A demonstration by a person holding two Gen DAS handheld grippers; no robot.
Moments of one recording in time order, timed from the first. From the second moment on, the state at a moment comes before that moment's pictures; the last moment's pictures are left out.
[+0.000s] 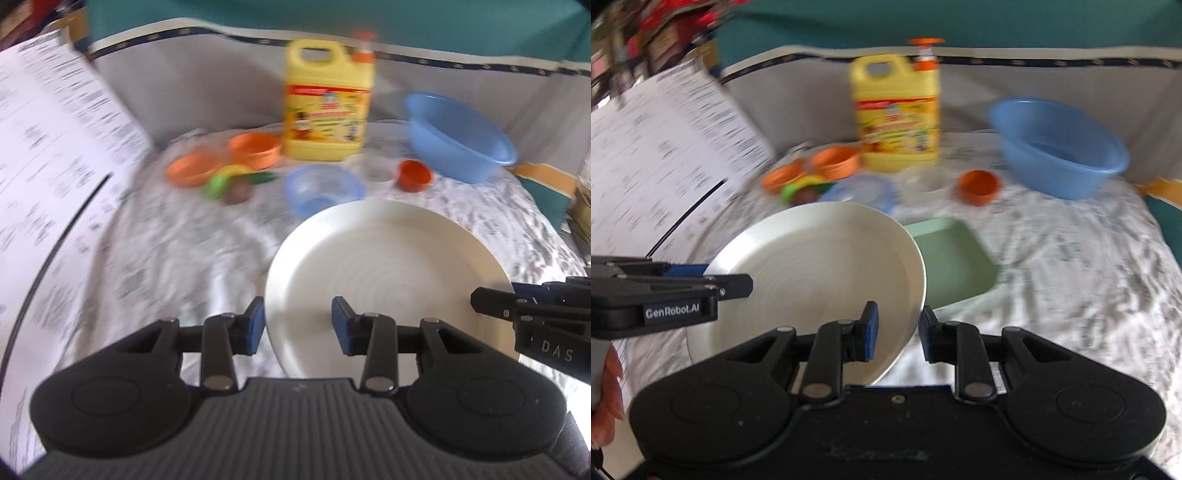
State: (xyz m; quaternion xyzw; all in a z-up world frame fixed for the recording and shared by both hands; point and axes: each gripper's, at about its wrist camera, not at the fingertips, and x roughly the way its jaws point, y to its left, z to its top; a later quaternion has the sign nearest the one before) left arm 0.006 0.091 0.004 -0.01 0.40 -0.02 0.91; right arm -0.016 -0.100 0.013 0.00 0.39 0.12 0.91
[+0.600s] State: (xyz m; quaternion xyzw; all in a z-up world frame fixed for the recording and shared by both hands) left arm -0.072 0.203 -0.054 -0.08 0.45 0.06 0.89; right arm -0.051 0.026 -0.027 -0.10 0.43 0.22 0.87
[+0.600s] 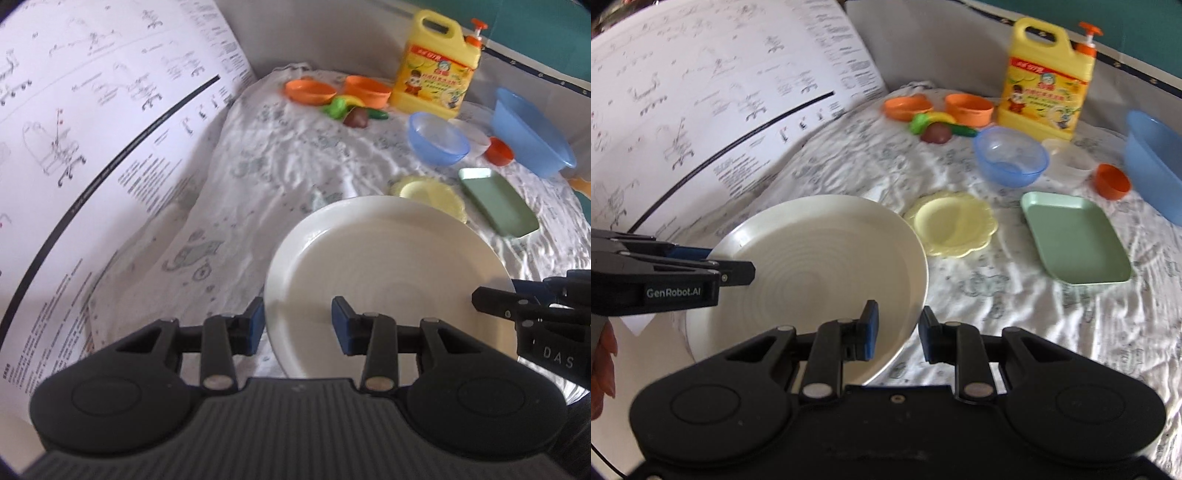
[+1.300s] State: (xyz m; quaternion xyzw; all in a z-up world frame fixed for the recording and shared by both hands) left arm -0.050 0.189 -0.085 -0.06 0.46 0.05 0.88; right arm -0.035 0.017 -0.062 -0.10 0.46 0.20 0.86
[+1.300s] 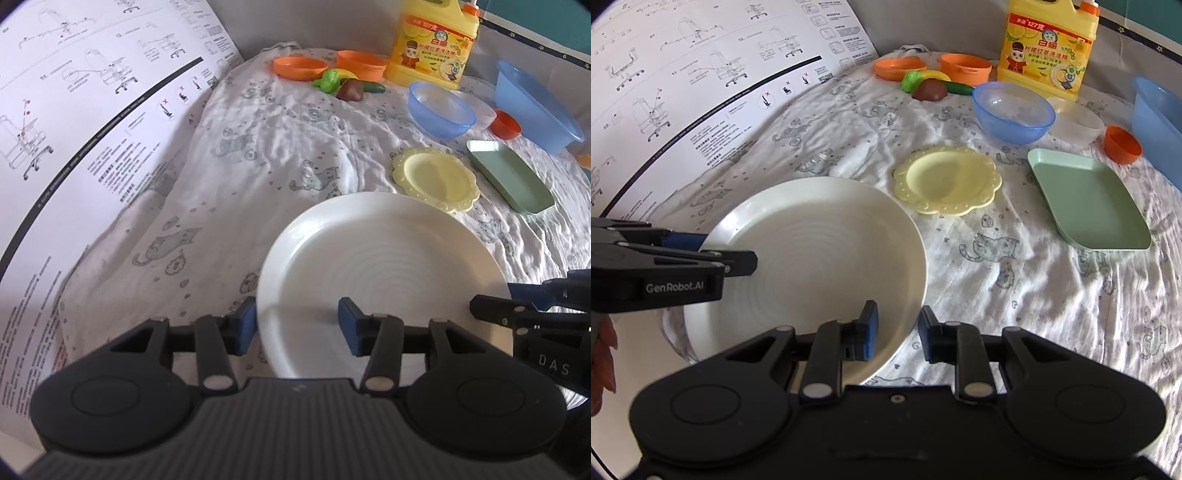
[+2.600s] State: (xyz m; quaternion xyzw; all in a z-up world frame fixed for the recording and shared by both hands) left arm 0.001 0.110 -0.033 -0.05 0.42 0.02 0.91; right arm -0.013 -0.128 -0.039 0.06 0.43 0.10 0.89
